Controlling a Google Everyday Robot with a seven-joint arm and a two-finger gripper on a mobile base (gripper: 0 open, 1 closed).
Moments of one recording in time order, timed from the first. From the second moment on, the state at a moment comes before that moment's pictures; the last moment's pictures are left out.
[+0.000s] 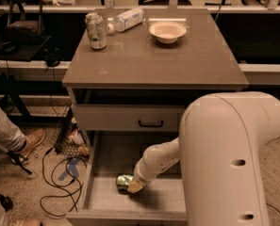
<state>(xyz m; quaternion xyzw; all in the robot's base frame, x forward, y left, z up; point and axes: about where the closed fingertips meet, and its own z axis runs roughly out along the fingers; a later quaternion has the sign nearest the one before) 0.507 0.022 0.376 -0.58 0.79 0.14 0.15</state>
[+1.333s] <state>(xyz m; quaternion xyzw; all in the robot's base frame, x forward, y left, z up) 0.490 -0.087 0.589 -0.59 0.76 0.07 0.28</state>
